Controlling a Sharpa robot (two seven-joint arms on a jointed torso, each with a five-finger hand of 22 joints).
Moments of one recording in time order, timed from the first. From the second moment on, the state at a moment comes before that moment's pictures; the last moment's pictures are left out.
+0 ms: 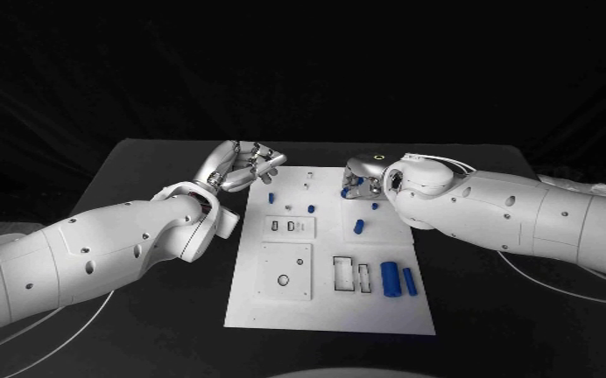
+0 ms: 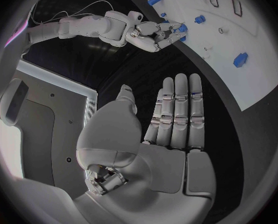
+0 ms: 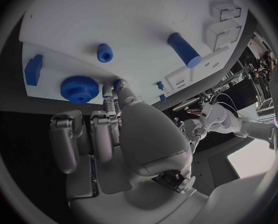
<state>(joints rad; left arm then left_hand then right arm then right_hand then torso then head) 1.19 -0.76 -0.16 1.42 -0.53 -0.56 0.46 1.13 0.00 -0.13 0.29 0.06 0.87 0.14 0.37 0.09 1.19 0.08 0.28 0.37 1.09 0.04 0.60 0.50 0.16 0.91 0.16 0.65 0.39 1.27 -0.61 -0.21 1.25 -1.56 -0.18 -0.22 1.53 0.16 -0.02 0.08 0.05 1.04 0.11 0.11 0.07 1.10 0.07 0.13 0.06 1.47 0.00 1.57 1.31 0.01 1.47 0.12 1.57 1.31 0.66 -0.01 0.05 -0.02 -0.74</state>
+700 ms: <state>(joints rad) 1.19 -0.76 -0.16 1.41 -0.53 -0.56 0.46 1.13 0.00 -0.13 0.29 0.06 0.87 0.14 0.36 0.09 1.19 0.08 0.28 0.37 1.09 0.04 0.60 0.50 0.16 0.91 0.16 0.65 0.39 1.27 -0.63 -0.20 1.30 -1.50 -0.34 -0.17 1.54 0.17 0.00 0.08 0.05 1.05 0.12 0.12 0.07 1.13 0.07 0.11 0.06 1.47 0.00 1.57 1.31 0.01 1.47 0.11 1.57 1.31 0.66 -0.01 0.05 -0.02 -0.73</state>
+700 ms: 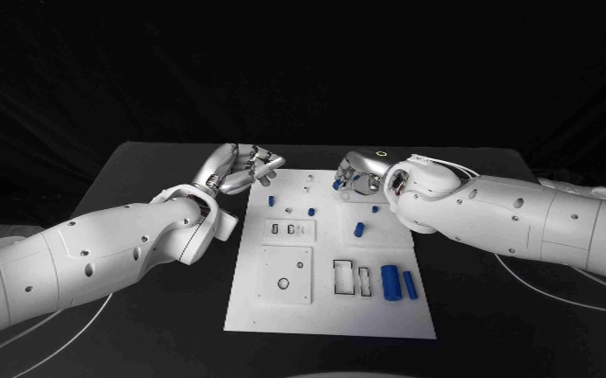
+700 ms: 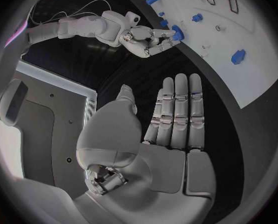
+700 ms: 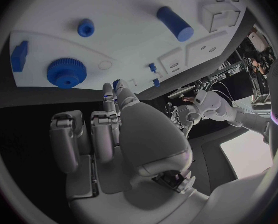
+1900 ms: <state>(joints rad) 1.20 -0.76 -0.16 1.43 -0.53 -0.56 0.46 1.14 0.01 -0.13 0.29 0.06 0.87 0.14 0.36 0.09 1.19 0.08 0.27 0.37 1.08 0.04 0.60 0.51 0.16 0.91 0.17 0.65 0.39 1.28 -0.45 -0.19 1.09 -1.49 -0.36 -0.13 1.55 0.16 0.01 0.09 0.05 1.06 0.13 0.11 0.07 1.13 0.07 0.09 0.06 1.47 0.00 1.57 1.31 0.01 1.47 0.11 1.57 1.31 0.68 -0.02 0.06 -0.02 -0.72</state>
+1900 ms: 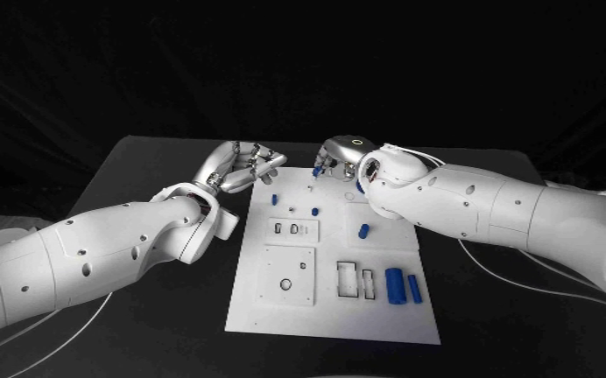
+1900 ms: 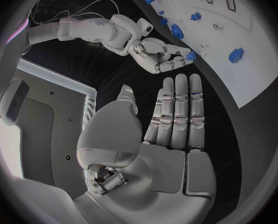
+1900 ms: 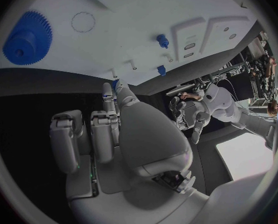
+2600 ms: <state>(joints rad) 1.21 -0.77 -0.16 1.43 -0.53 -0.56 0.46 1.14 0.01 -0.14 0.29 0.06 0.88 0.14 0.35 0.09 1.19 0.08 0.27 0.38 1.08 0.04 0.59 0.51 0.16 0.90 0.16 0.65 0.39 1.27 -0.41 -0.19 1.04 -1.52 -0.33 -0.13 1.55 0.16 0.01 0.08 0.05 1.06 0.13 0.11 0.08 1.13 0.07 0.09 0.06 1.47 0.00 1.57 1.31 0.01 1.47 0.11 1.57 1.31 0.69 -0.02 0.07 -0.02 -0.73</state>
